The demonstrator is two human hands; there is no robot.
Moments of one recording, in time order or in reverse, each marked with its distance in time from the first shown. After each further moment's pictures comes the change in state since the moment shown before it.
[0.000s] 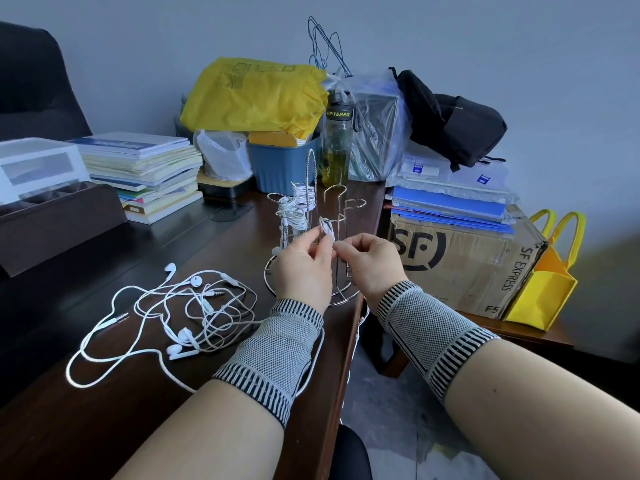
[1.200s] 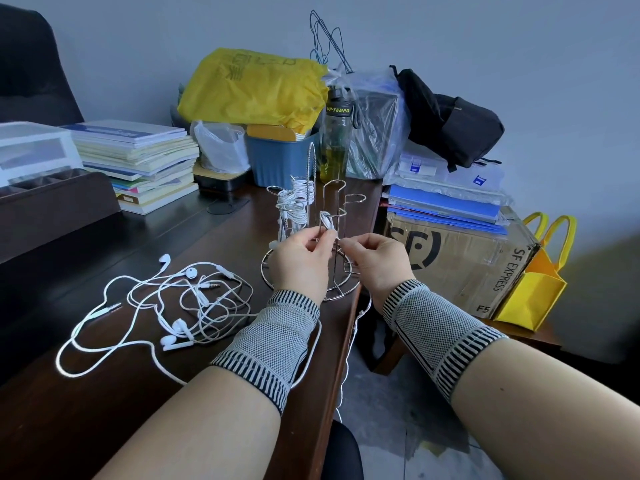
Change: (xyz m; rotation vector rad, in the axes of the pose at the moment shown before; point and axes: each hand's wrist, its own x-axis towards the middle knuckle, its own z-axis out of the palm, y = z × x) left_hand 0.002 -0.002 0.002 -0.056 0.017 -0.028; right_hand -0.004 -0.001 -0.010 -0.018 0.039 0.026
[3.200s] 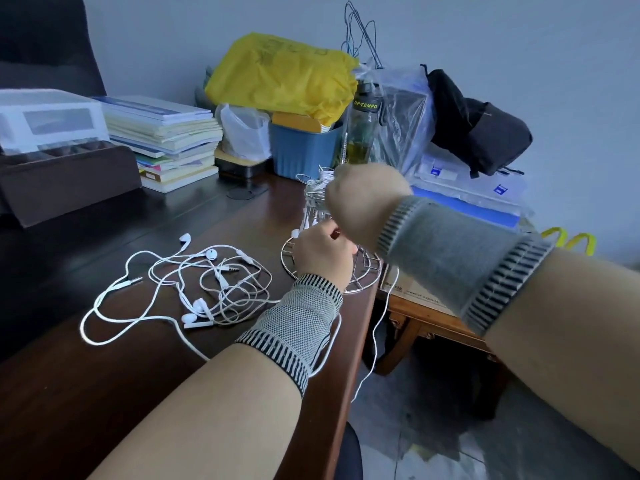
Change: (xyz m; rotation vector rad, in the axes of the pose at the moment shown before) left_hand 0.003 0.005 -0.005 0.095 -0.035 -0.066; right_hand -0.027 -0.130 0.038 -1.747 -0.410 -0.707
